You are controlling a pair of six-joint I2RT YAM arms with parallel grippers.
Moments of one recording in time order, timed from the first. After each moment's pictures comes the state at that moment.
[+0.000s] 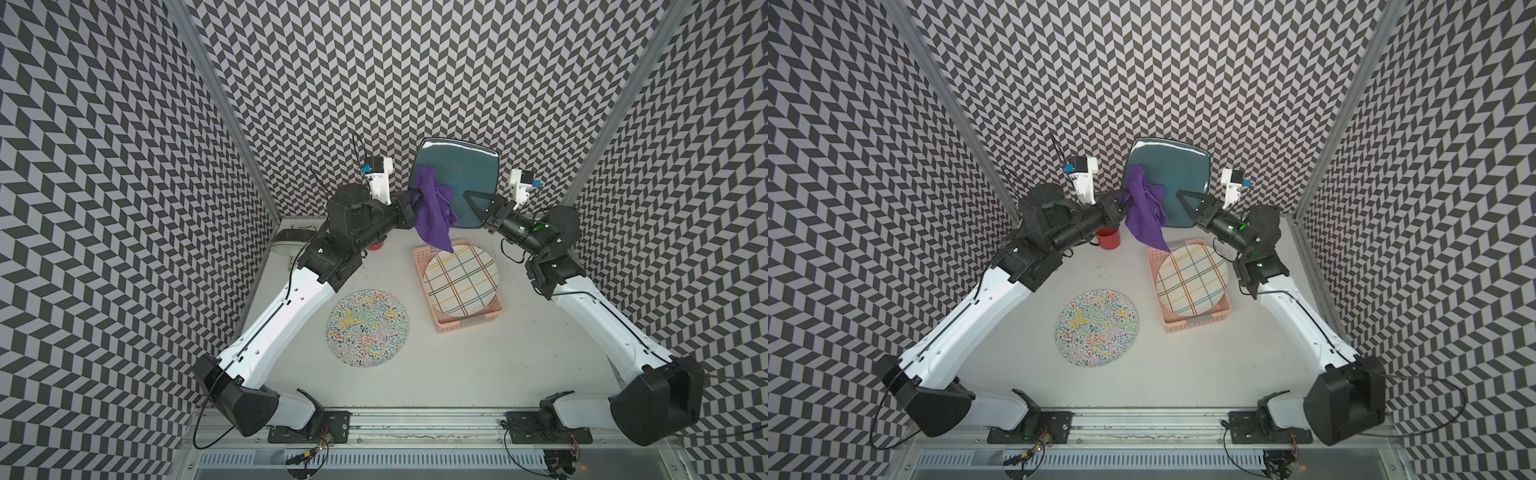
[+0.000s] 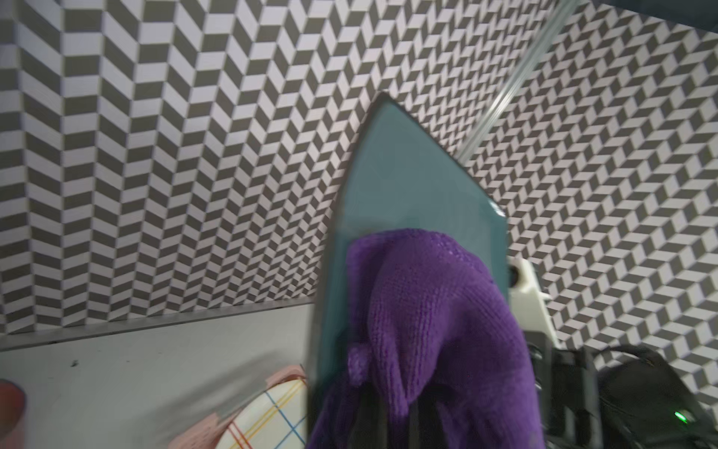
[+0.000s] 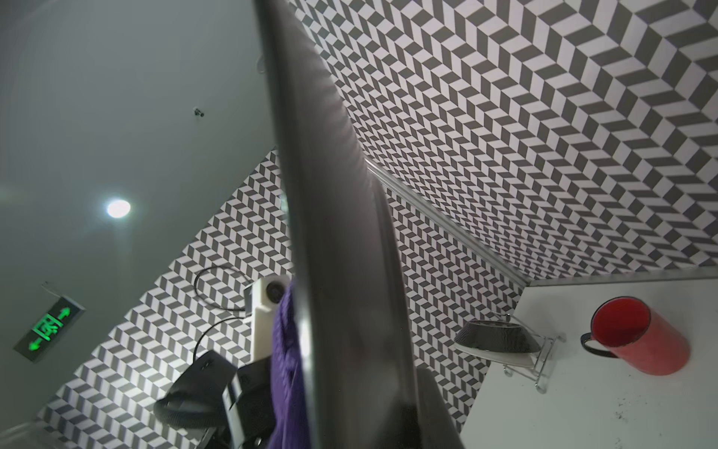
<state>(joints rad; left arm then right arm) -0.56 1.44 1.66 -0.21 0.16 -0.55 0.34 1.33 1.21 0.42 -0.58 1.09</state>
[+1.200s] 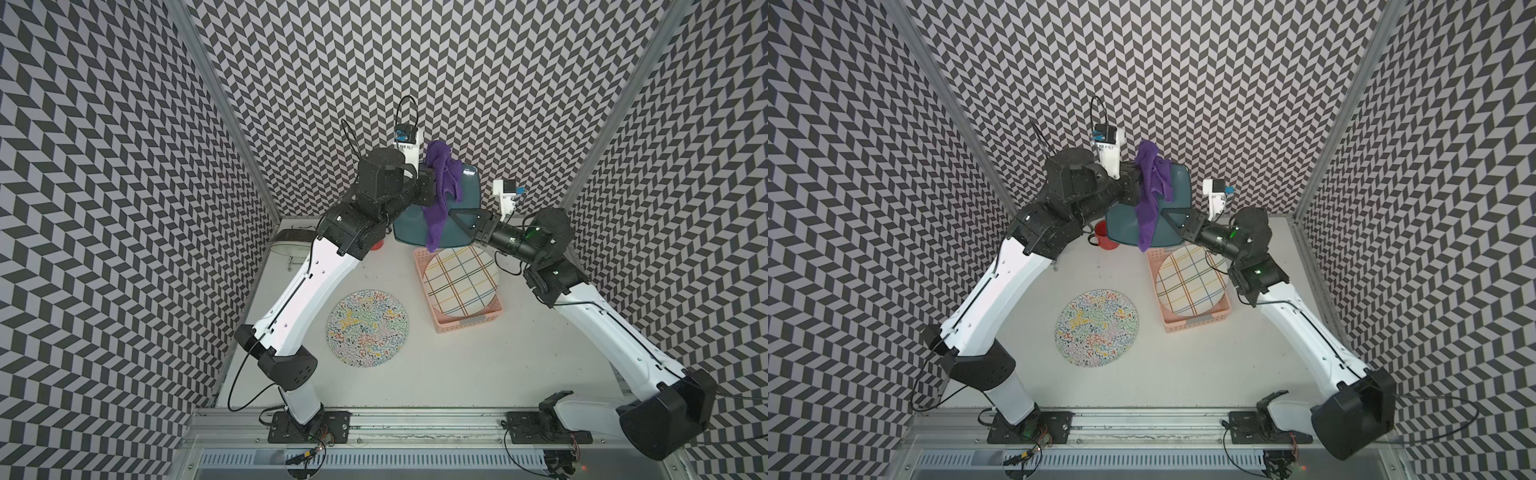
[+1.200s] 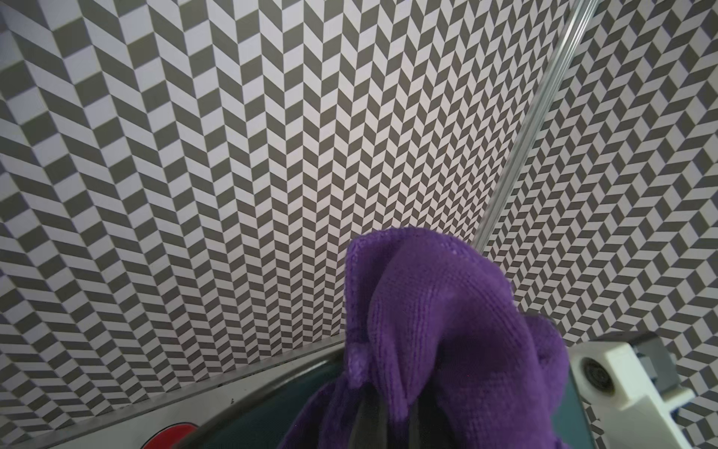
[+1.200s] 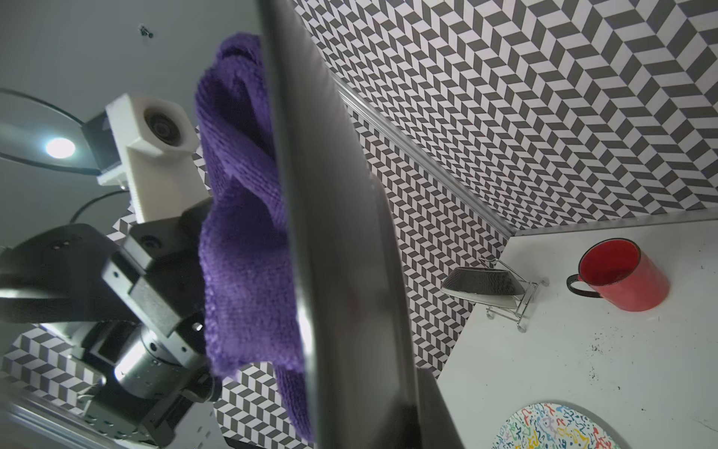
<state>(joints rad) -0.70 1.72 2.19 -0.58 -0.11 -0.23 0.36 1.29 1.23 0.23 -0.66 1.04</state>
